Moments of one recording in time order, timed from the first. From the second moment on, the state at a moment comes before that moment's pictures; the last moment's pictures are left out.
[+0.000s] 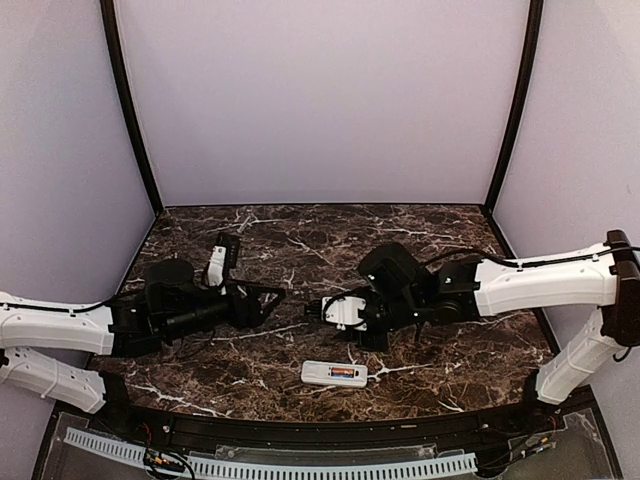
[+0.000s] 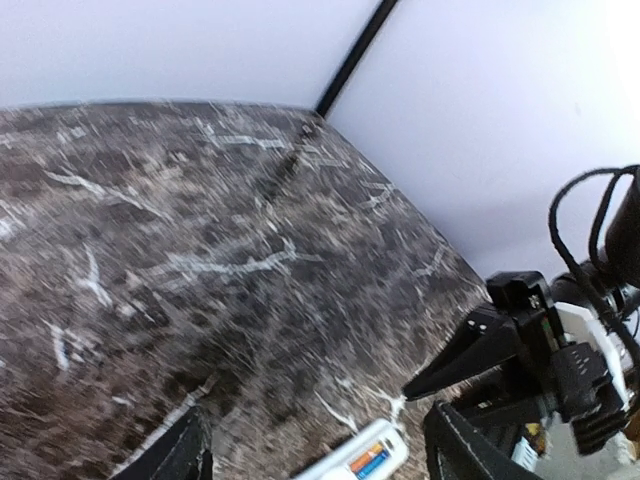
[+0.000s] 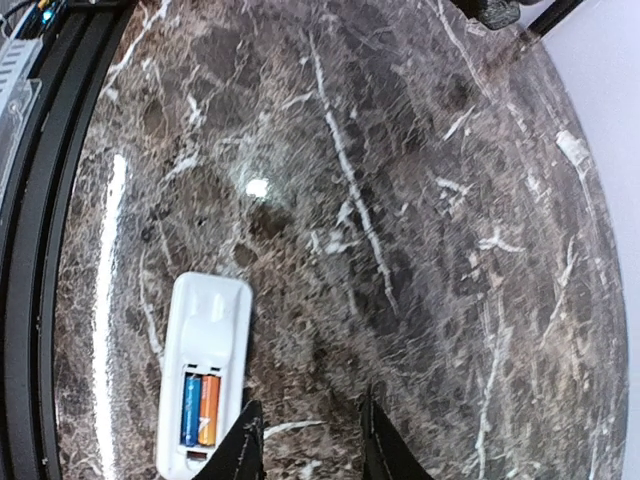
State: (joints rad) left arm -0.97 1.12 0.50 0.34 -0.06 -0.55; right arm 1.13 1.52 1.02 -0.34 -0.08 -0.57
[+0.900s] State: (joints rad) left arm -0.25 1.83 1.50 -0.10 -0.10 -0.30; right arm 0.86 1.43 1.08 -0.31 -0.03 0.11
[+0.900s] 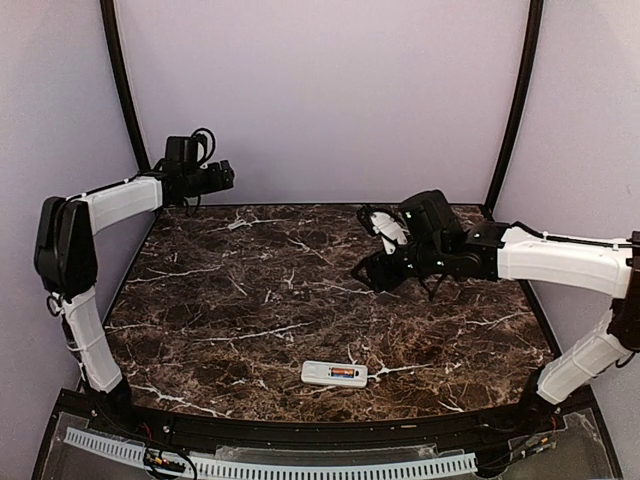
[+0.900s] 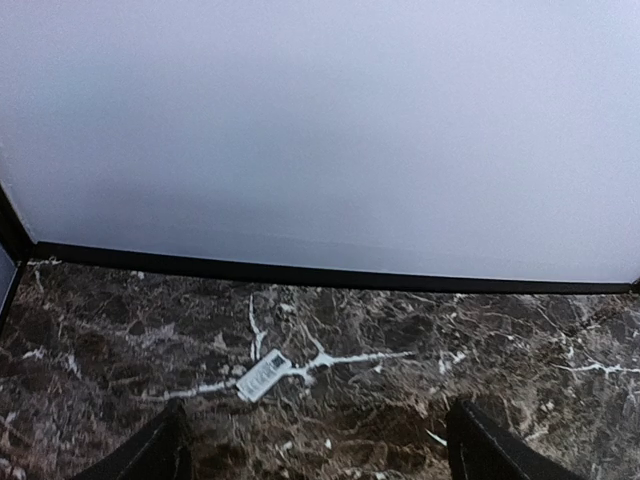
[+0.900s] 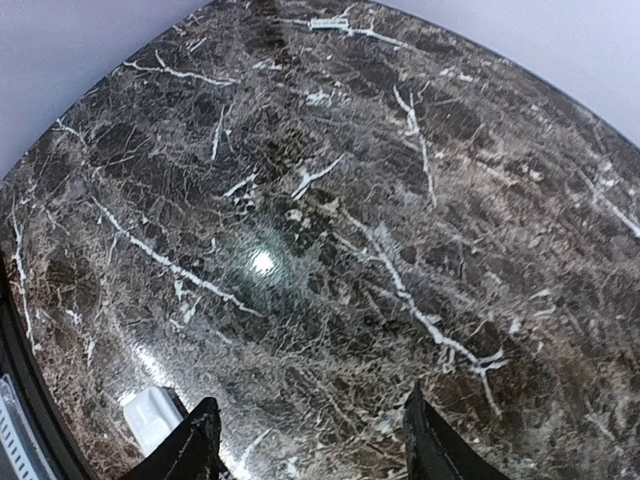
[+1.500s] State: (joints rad) left arm -0.15 2.74 2.50 -0.29 -0.30 0.38; right arm 0.83 1.62 1.23 -0.51 -0.16 0.16
